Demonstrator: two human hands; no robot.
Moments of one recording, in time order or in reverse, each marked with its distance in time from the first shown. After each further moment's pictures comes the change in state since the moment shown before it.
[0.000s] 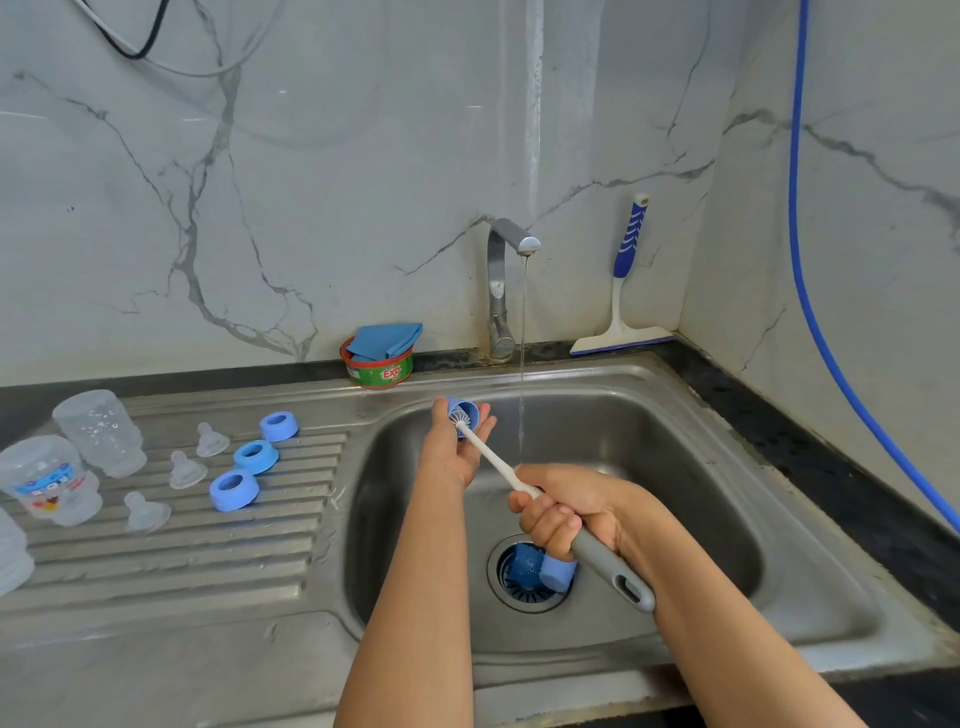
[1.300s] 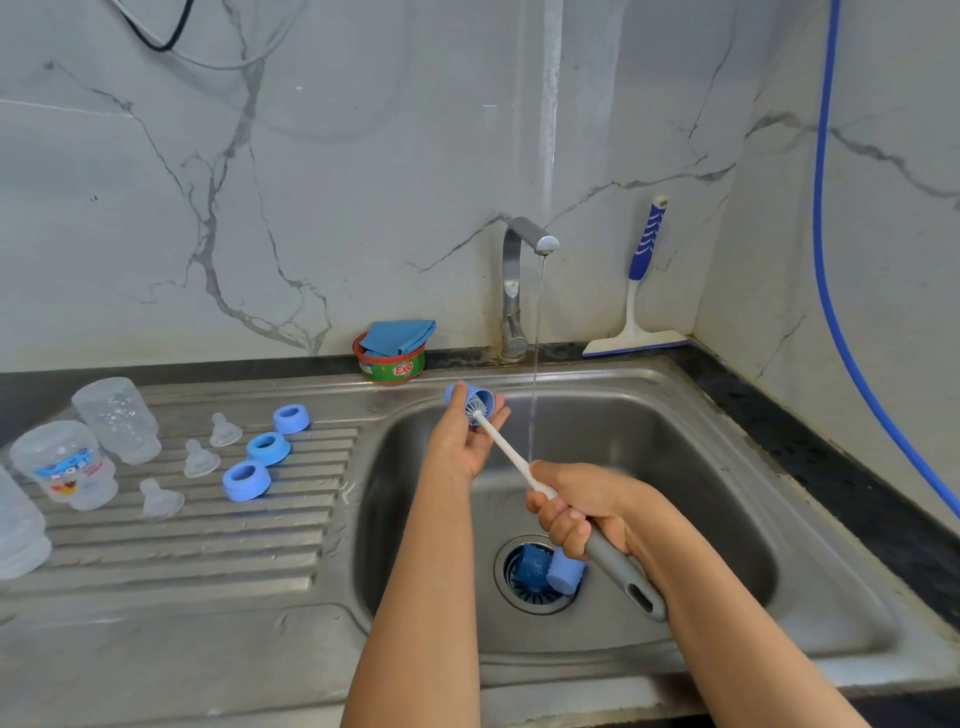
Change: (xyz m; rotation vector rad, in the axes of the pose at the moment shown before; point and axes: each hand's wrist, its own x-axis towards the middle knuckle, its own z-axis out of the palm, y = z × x) left_hand -0.001 0.008 0.007 0.108 -0.082 0.039; right_hand -0.004 0.000 0.003 -0.149 0.165 -0.072
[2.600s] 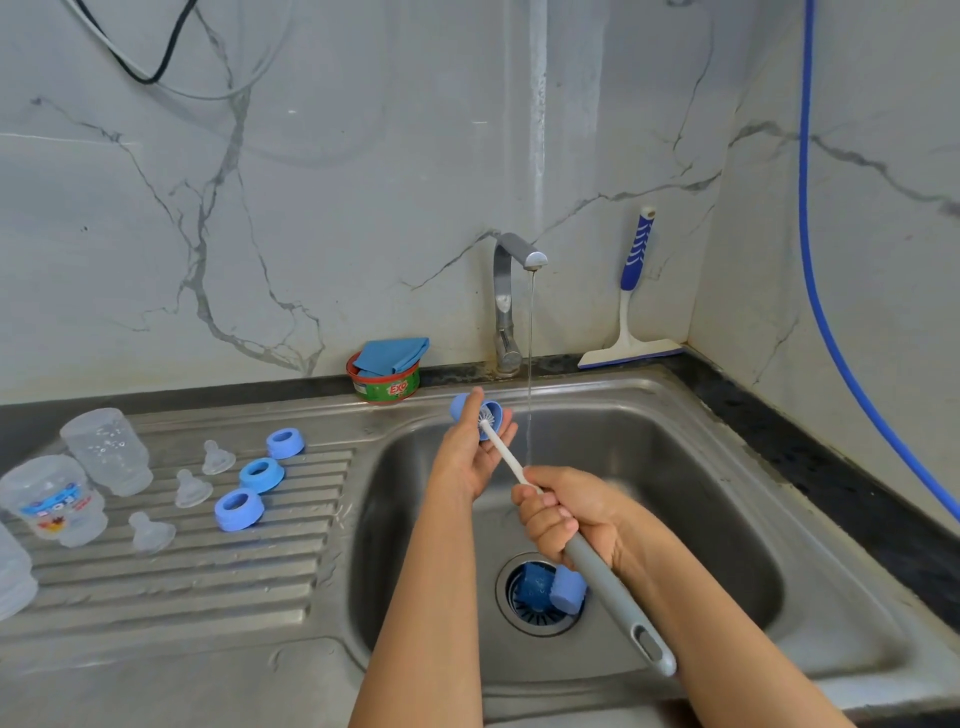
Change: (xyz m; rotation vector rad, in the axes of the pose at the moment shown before) left_hand -0.008 -0.004 0.010 0.167 -0.076 -0.028; right_hand 0.010 -0.003 0.001 0.484 -0.215 -0.073
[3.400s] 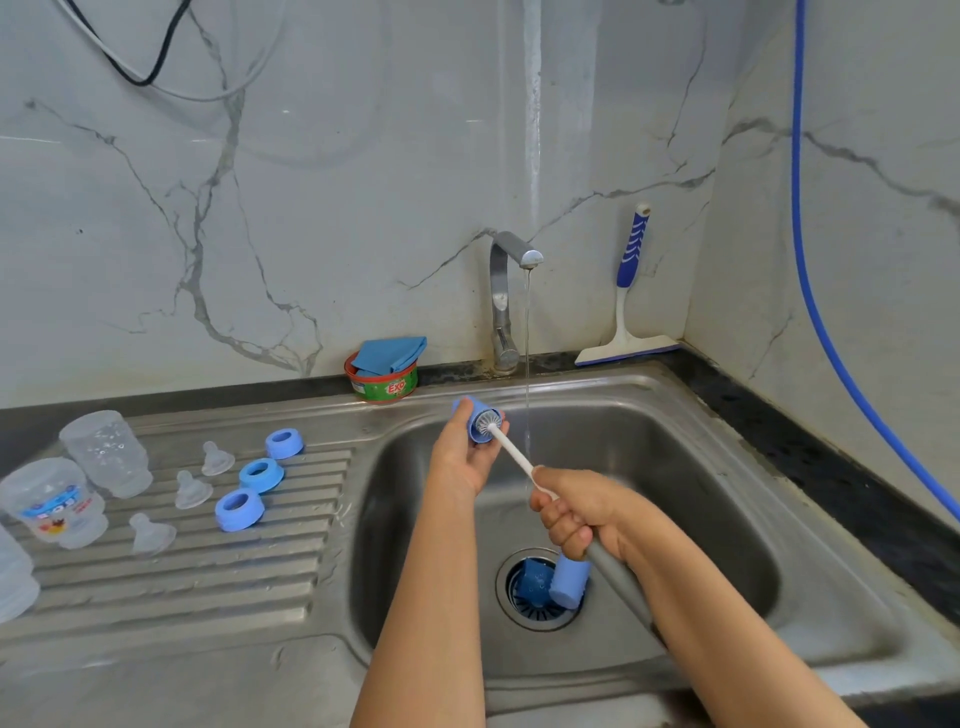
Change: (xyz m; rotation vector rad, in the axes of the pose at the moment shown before) left_hand 0.007 -0.002 -0.004 -0.193 0.079 -0.024; right_hand -0.001 0.000 -0.006 -0.480 0.274 -0.096
